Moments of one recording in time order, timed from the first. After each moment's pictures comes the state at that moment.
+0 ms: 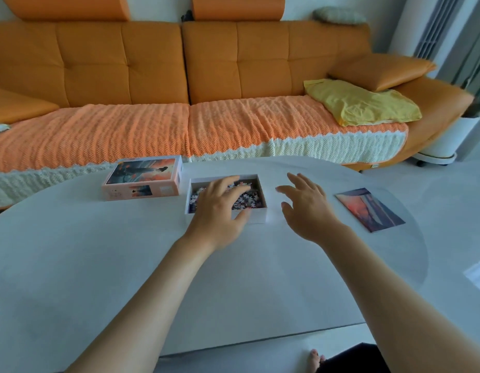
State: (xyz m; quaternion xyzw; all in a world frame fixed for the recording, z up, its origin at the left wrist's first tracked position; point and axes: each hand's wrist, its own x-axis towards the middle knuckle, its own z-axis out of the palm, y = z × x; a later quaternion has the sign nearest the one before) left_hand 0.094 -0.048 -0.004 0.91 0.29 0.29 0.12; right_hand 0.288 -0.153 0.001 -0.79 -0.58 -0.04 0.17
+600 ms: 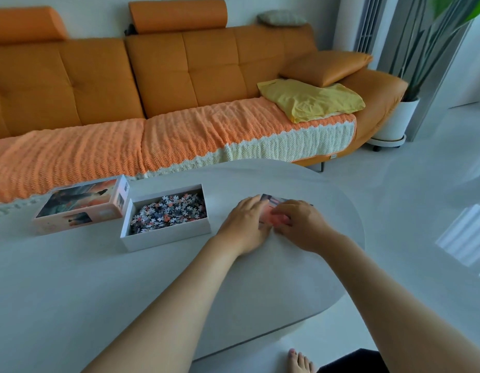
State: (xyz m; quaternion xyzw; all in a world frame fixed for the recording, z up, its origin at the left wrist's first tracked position) left_hand 0.249 -0.109 -0.031 0.96 0.21 0.11 0.18; right_hand 0.383 -0.227 -0.034 -0.81 -0.53 0.06 0.24
